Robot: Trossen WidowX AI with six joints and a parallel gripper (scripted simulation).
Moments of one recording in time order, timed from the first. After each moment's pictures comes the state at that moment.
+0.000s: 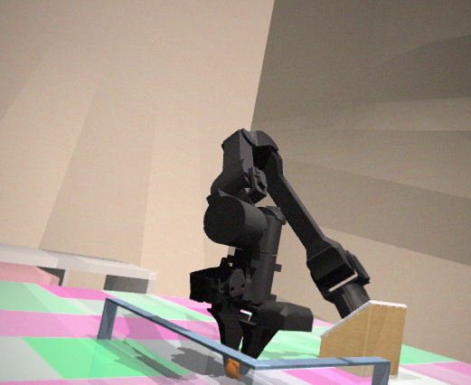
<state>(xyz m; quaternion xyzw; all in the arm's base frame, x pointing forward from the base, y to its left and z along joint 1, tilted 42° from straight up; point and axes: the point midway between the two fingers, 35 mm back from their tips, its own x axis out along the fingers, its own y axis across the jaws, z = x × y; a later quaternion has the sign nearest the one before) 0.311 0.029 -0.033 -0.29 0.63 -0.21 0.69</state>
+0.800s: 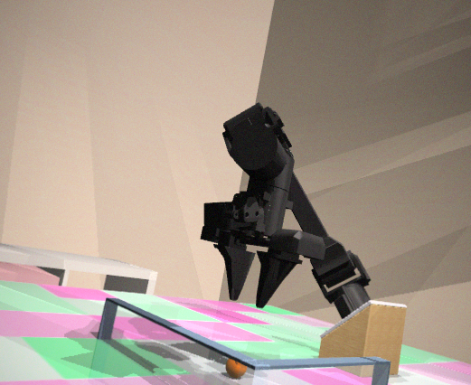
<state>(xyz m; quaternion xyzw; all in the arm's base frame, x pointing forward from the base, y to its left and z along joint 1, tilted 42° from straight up) 0.304 0.089 0.028 -0.29 0.63 -0.20 0.69</state>
